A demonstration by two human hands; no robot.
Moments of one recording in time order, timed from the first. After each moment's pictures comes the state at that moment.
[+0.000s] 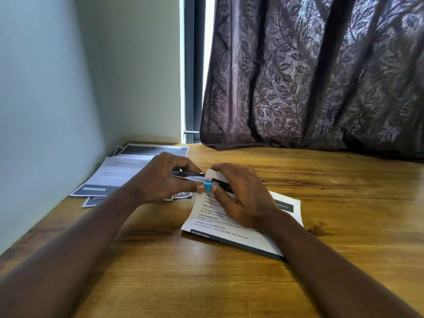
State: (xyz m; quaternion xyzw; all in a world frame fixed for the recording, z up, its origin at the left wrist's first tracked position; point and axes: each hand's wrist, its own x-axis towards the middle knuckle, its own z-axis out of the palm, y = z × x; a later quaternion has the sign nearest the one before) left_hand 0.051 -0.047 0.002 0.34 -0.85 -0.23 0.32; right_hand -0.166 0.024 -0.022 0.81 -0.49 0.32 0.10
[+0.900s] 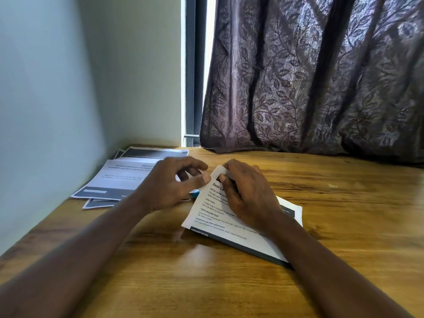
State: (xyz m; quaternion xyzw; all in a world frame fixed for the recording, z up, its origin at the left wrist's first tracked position) left_hand 0.038 -0.032 -0.001 0.37 -0.83 -0.19 0.37; right_hand -0.174 0.020 -0.021 0.77 -0.50 0.36 0.14
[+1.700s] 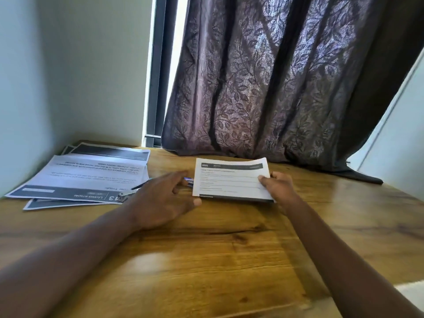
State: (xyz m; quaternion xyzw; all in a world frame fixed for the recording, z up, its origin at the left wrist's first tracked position) left_hand 0.002 -0.004 -0.018 0.36 -0.87 -0.18 0.28; right_hand -0.313 0.036 0.003 0.38 -0.74 0.53 -0.16
